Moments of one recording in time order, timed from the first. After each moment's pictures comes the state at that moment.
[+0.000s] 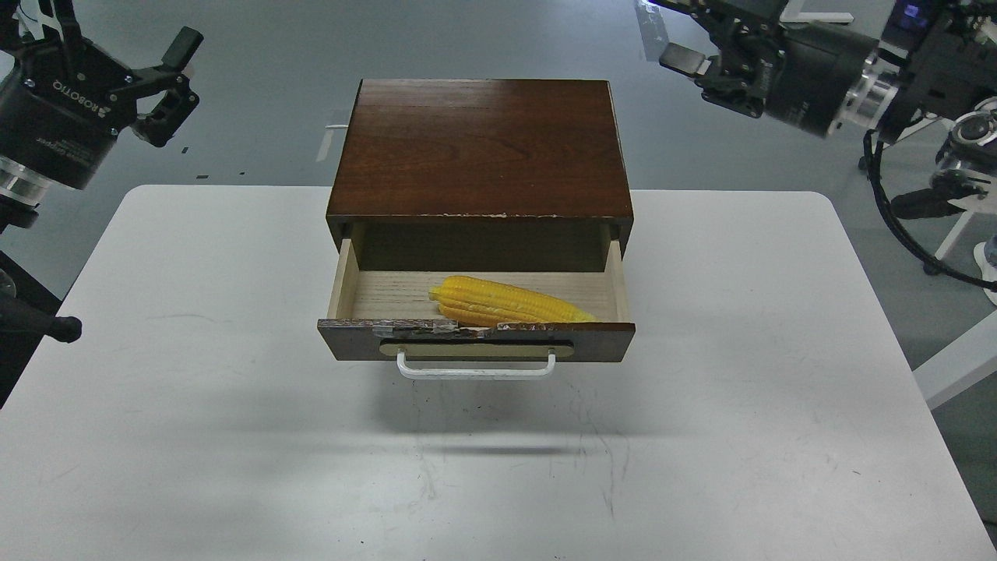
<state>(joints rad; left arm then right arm) -0.51 0.78 -1.08 -1.43 0.64 -0.49 -0.49 1.08 -0.85 0.16 1.22 -0.44 0.24 0.49</state>
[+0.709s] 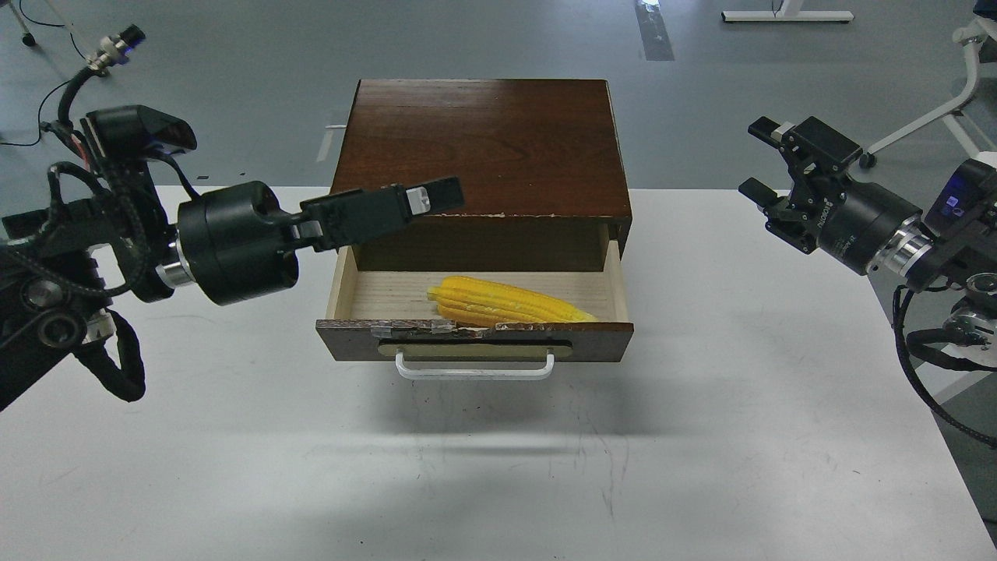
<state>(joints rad) -0.51 0.74 -0.87 -1.77 1.47 -0.49 -0.49 0.82 -0.84 0.29 1.19 -0.44 0.20 0.49</state>
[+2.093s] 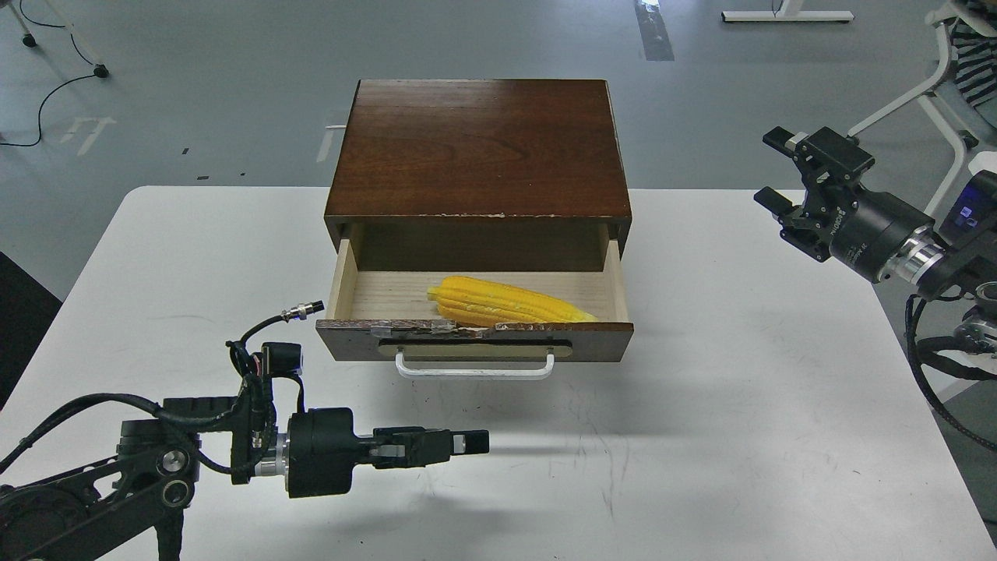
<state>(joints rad) -0.29 0.64 -0.65 -1.59 1.41 -0.49 -0.49 0.79 -0.85 0.30 1.17 -0.45 0.20 0.49</state>
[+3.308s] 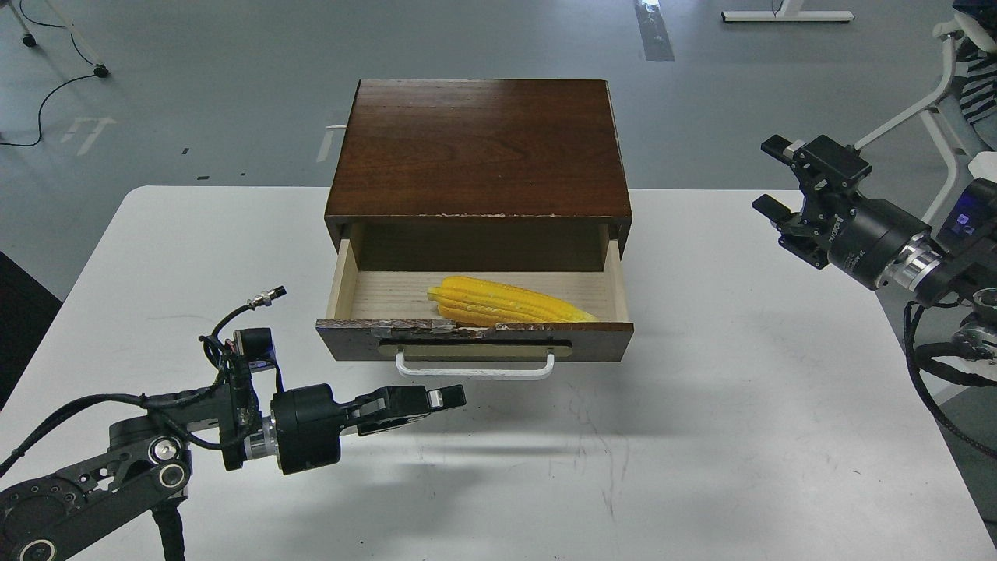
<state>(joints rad) -0.29 0.63 -0.65 -1.52 1.28 -0.41 -0.49 0.77 -0.85 0.30 1.17 -0.45 0.20 0.49</state>
